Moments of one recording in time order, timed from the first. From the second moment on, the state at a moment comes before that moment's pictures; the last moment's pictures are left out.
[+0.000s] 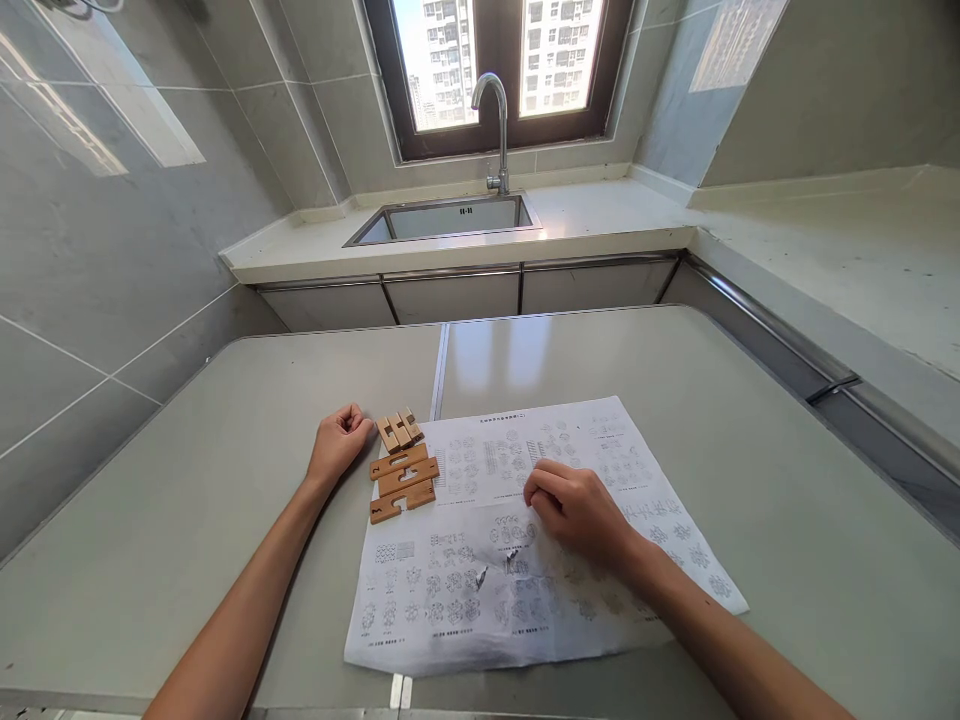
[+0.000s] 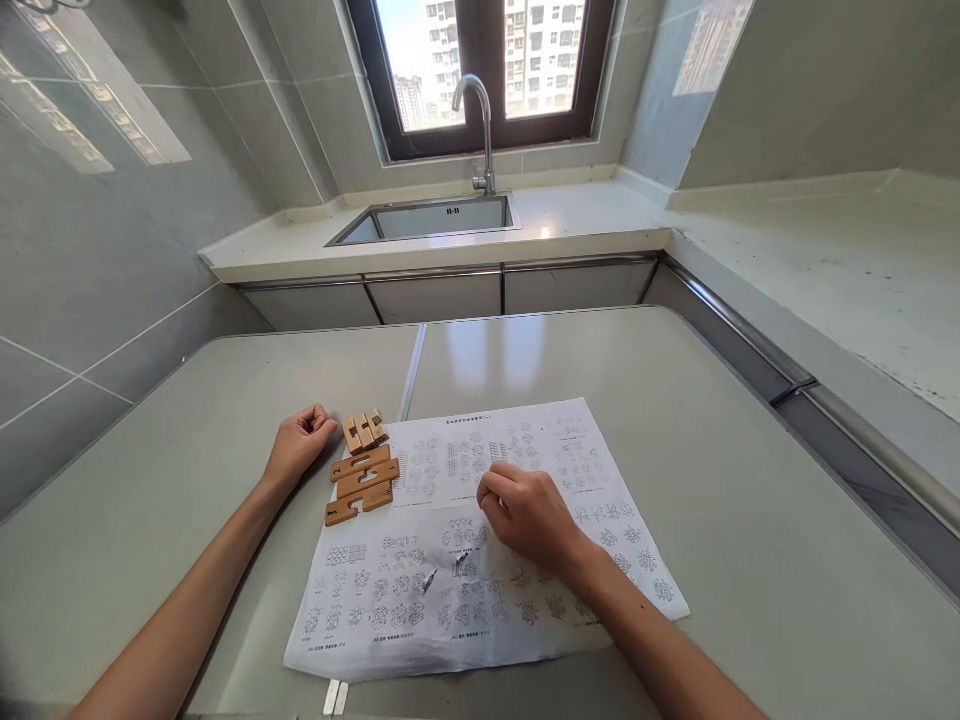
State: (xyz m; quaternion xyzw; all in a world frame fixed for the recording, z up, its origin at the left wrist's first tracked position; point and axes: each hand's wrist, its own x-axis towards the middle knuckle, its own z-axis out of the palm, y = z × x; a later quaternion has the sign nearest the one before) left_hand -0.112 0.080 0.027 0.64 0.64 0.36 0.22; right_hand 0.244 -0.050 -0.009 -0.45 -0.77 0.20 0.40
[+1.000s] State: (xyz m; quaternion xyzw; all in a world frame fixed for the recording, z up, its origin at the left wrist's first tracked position) left_hand -0.109 0.078 0.031 0.64 0.65 0.36 0.22; right_hand 0.244 -0.051 -0.007 -0.45 -0.77 0.21 0.40
